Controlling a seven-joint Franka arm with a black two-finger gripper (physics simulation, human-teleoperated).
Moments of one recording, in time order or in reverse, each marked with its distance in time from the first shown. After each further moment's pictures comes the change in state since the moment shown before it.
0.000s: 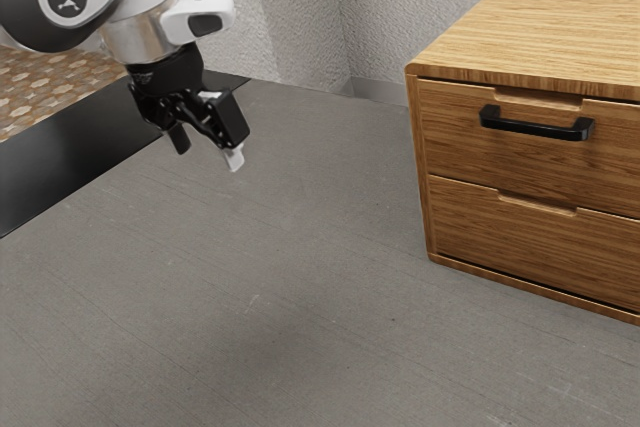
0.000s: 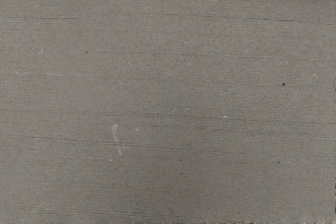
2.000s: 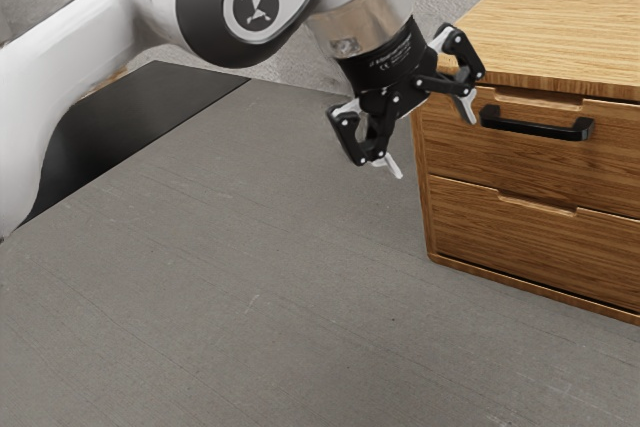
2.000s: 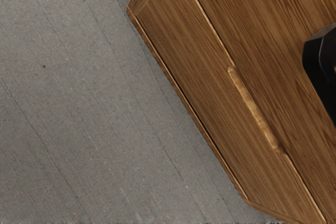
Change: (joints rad) arm -0.160 0.274 -0.193 0.295 -0.077 0.204 -1.359
